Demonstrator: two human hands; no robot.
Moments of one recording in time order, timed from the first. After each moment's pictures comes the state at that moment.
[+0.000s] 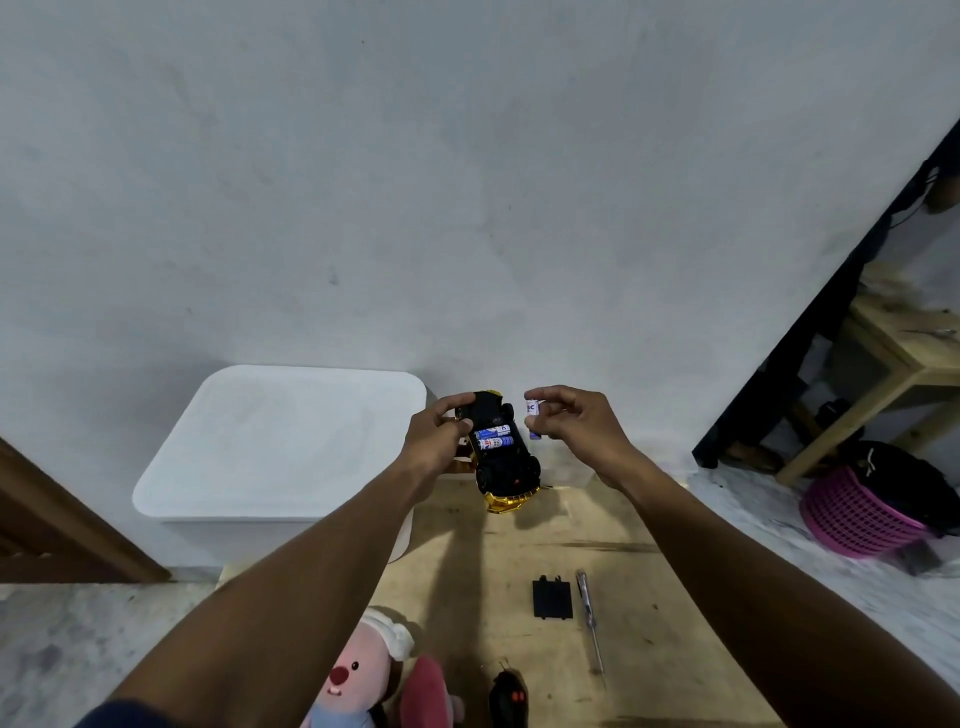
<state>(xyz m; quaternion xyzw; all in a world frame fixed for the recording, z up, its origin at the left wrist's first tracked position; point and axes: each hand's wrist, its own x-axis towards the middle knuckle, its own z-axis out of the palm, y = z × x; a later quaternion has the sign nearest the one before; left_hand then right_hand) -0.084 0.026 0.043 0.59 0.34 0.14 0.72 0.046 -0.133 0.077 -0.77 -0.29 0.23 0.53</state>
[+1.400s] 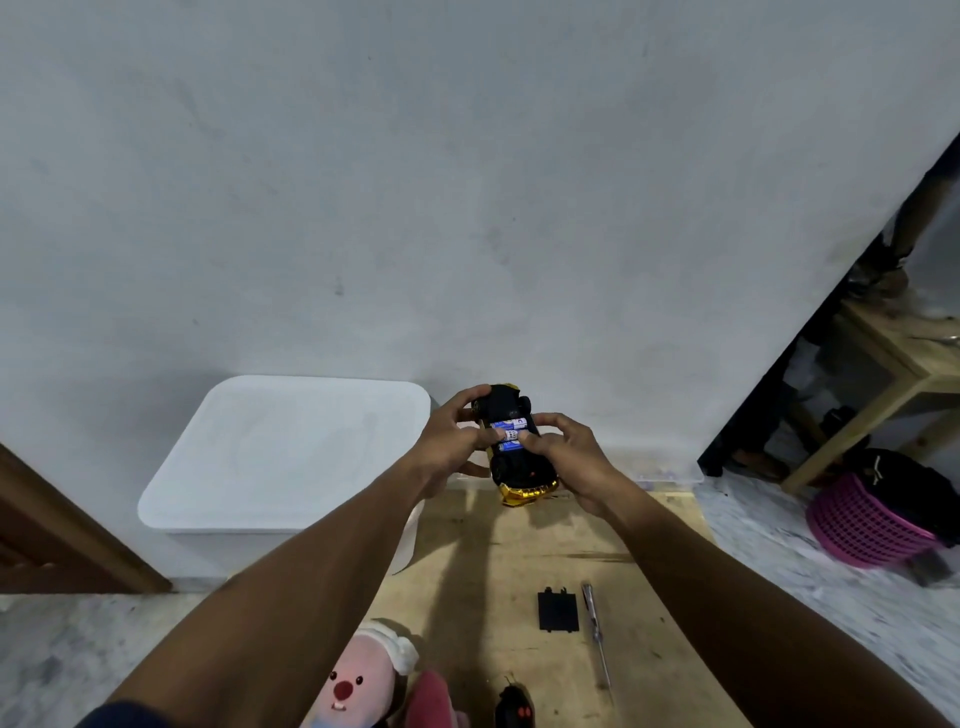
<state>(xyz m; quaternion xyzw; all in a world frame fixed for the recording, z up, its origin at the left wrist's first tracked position) -0.076 0.028 0.055 0.60 0.26 0.09 0.75 0.033 -0.118 0.048 -0.72 -0.15 0.33 0.59</state>
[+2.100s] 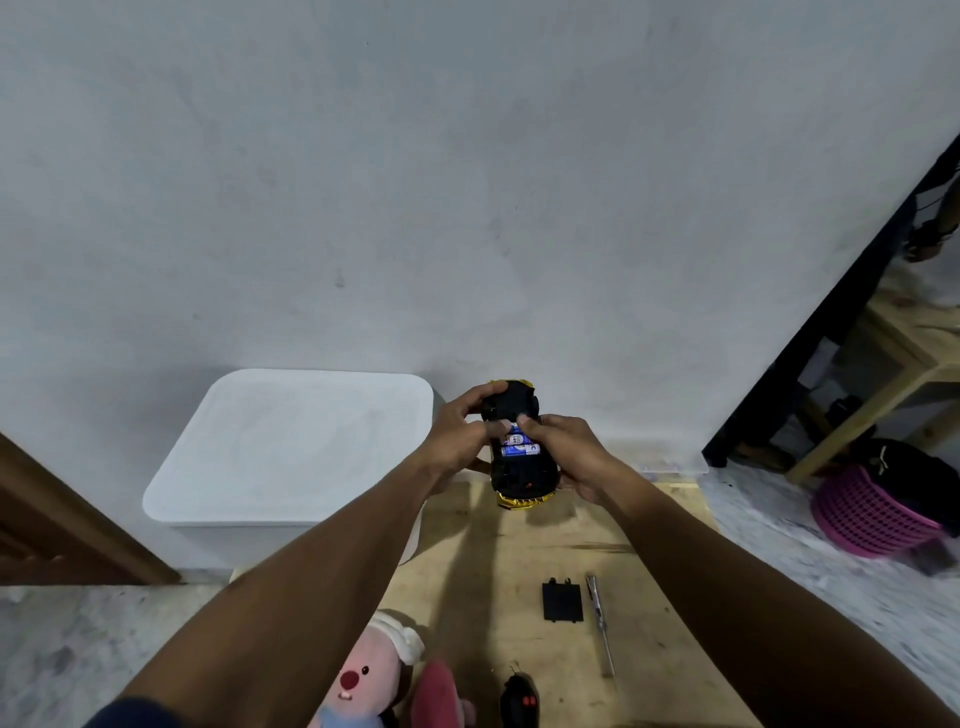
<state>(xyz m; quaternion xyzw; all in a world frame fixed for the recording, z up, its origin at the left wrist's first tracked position) -0.078 0.019 0.058 0.63 0.24 0.10 0.73 0.035 -0.109 0.045 -0.74 -0.12 0.37 0.54</state>
